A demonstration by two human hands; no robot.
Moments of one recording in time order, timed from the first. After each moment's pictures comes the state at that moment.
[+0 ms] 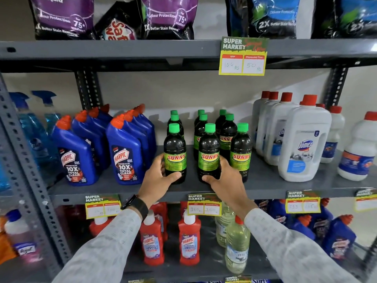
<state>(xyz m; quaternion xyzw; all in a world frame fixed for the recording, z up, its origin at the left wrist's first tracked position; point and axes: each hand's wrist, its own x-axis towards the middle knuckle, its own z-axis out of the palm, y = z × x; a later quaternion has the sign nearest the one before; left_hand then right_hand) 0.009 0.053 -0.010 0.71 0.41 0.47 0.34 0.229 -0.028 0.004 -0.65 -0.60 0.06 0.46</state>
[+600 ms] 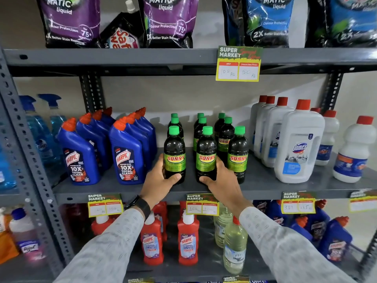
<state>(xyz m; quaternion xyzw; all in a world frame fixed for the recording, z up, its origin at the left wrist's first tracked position) 0.012 0.037 -0.007 0.72 0.44 0.45 0.29 0.228 -0.027 0.002 -0.64 -0.62 0.06 0.44</state>
